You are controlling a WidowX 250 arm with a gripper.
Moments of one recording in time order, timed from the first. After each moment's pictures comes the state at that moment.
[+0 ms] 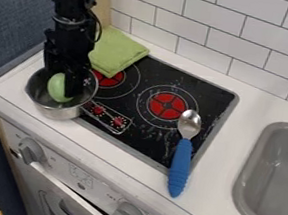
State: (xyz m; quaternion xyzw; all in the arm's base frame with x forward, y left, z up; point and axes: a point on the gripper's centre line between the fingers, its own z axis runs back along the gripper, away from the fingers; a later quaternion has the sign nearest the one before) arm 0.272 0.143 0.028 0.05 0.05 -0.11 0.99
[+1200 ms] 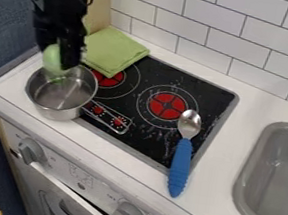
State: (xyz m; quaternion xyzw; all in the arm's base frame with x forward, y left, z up) arm 0.271 0.142 0.080 0.04 0.00 -0.08 1.00
